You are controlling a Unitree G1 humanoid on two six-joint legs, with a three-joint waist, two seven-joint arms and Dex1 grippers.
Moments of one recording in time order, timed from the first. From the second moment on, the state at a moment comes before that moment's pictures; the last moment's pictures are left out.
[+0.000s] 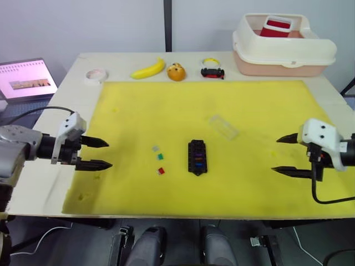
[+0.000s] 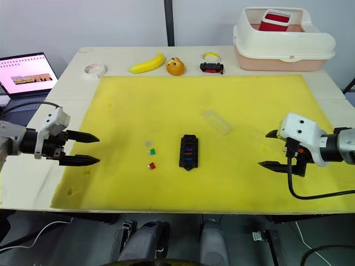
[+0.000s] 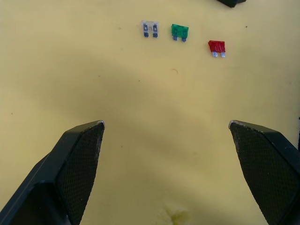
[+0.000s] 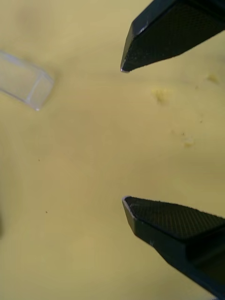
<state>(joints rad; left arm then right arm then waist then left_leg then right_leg) -0.42 1.06 0.02 0.12 -0.43 0.52 -1.47 -0.09 -1.25 -0.32 -0.29 0.36 0.54 1.24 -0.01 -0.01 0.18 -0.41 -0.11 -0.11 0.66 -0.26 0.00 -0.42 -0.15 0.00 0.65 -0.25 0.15</state>
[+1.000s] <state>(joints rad) -0.57 0.72 -0.20 0.11 -0.57 0.99 -1.40 -0.63 -0.93 0.15 -0.60 0.54 0.86 0.99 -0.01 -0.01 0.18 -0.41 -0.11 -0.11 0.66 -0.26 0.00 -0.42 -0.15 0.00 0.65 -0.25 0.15</state>
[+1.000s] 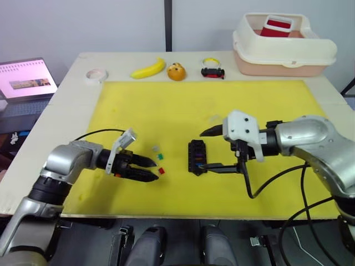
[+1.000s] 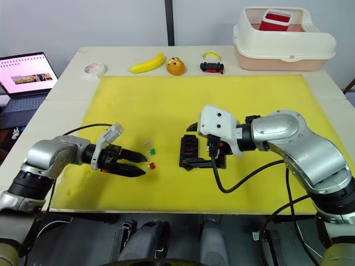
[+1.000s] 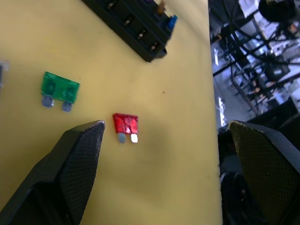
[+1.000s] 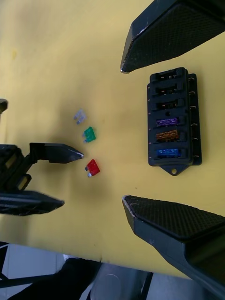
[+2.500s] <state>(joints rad) -0.62 0.64 -0.32 0.29 -0.50 0.98 -1.47 -0.63 -0.93 0.16 -0.61 0.51 0.89 0.97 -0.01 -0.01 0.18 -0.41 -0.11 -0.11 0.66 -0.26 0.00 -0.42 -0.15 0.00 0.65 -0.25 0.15</state>
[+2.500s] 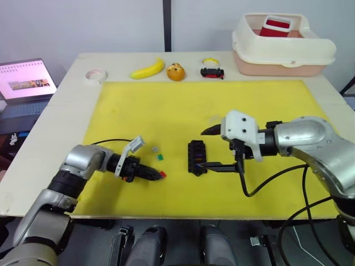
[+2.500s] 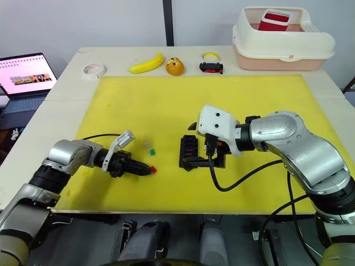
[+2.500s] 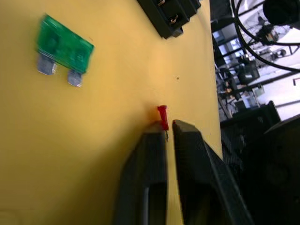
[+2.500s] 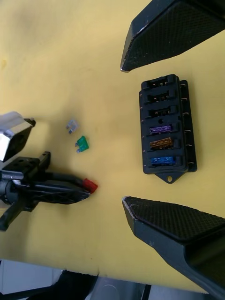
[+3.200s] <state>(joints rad) -0.62 0.62 -0.29 0.36 -0.50 0.97 -1.48 -0.63 -0.93 0.19 -0.61 0.50 0.88 0.96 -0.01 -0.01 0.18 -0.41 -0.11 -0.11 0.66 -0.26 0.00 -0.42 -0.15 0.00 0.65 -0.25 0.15</state>
